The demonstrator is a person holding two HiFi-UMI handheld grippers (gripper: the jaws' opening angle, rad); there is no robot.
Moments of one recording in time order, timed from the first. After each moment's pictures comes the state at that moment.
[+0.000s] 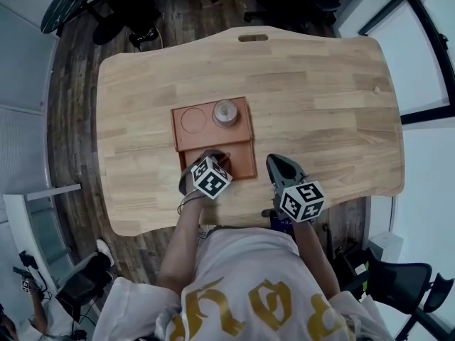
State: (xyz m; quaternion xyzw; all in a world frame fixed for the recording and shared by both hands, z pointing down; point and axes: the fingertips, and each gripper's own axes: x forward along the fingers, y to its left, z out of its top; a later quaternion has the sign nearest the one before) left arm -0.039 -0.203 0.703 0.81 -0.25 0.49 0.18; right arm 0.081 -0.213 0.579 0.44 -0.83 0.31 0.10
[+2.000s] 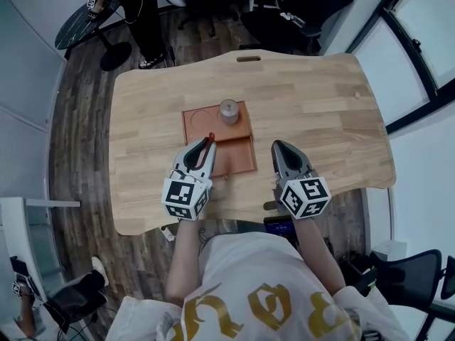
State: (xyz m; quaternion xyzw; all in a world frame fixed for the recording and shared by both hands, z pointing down) left arm -0.092 -0.180 0.438 0.87 -0.47 0.06 0.08; right arm 0.076 -0.172 0.442 0.52 -0.84 0.16 0.03
